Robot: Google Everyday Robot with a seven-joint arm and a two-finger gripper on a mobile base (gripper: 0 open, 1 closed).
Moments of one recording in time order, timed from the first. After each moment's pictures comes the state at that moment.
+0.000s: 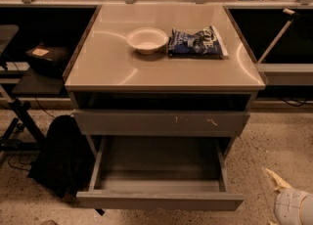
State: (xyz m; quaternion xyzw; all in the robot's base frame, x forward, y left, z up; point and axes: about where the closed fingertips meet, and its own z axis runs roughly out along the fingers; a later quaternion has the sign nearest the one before) arm 0.331 -0.272 0.621 -0.55 0.78 0.01 0.29
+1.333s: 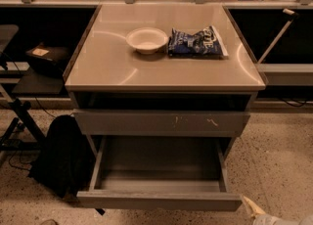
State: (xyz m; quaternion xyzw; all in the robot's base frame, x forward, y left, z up) arm 0.298 -0.242 0.507 -0.56 0.78 0.08 0.26
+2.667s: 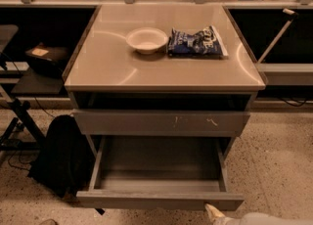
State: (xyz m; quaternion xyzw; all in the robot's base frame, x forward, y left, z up) arm 0.307 -0.172 0.375 -0.60 0.76 0.10 0.23
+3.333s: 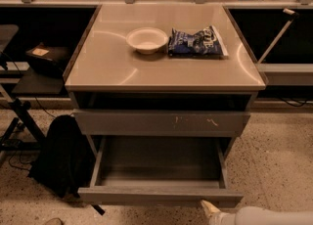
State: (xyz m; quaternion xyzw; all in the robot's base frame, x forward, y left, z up) arm 0.324 -0.157 0.374 -0.62 0.74 0.11 0.23
